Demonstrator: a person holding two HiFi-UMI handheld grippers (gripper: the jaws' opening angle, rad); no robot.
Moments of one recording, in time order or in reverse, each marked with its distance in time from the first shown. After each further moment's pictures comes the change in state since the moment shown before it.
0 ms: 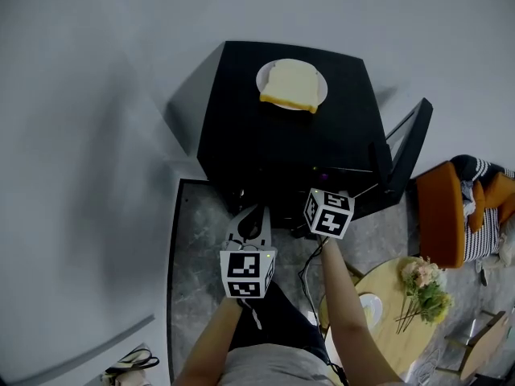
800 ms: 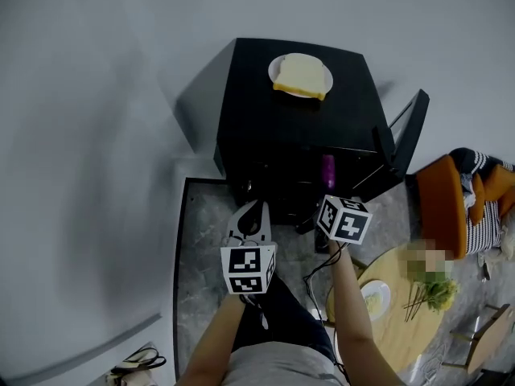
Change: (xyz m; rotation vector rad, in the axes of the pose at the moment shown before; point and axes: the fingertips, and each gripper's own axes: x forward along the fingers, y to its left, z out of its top) left arm -0.044 0.016 -0.003 -0.004 -0.020 0.023; right arm -0.066 0.022 -0.029 0.121 0.139 0.061
